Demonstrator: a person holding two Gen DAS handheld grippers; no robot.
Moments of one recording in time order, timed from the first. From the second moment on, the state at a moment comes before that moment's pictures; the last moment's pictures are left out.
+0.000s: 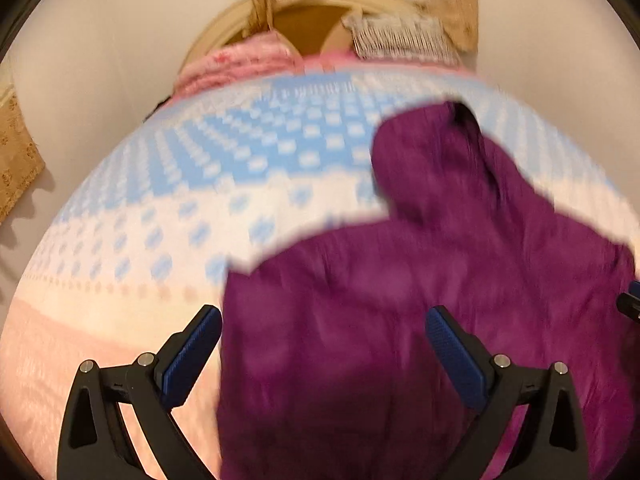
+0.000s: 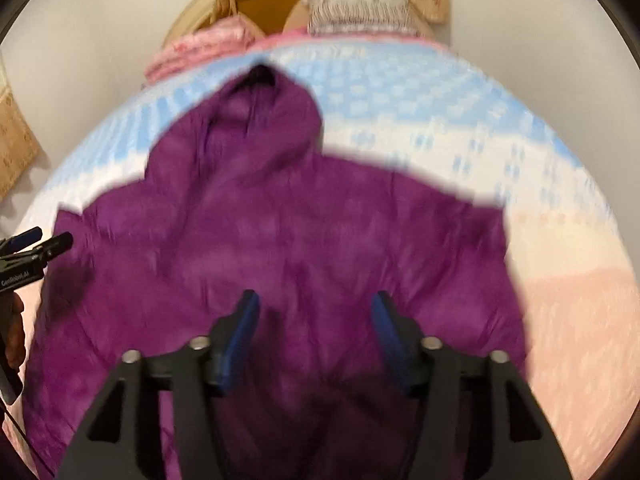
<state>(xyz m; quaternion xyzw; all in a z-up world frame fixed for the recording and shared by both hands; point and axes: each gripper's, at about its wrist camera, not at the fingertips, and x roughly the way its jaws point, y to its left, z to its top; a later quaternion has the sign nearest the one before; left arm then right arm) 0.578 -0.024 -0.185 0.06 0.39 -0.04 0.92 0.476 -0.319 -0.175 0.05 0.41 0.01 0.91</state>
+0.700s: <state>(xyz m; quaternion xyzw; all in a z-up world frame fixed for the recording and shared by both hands) 0.804 -0.076 -0.233 -0.02 0.44 -0.09 0.89 0.720 -0.319 -0.213 0.09 0.45 0.05 0.89</state>
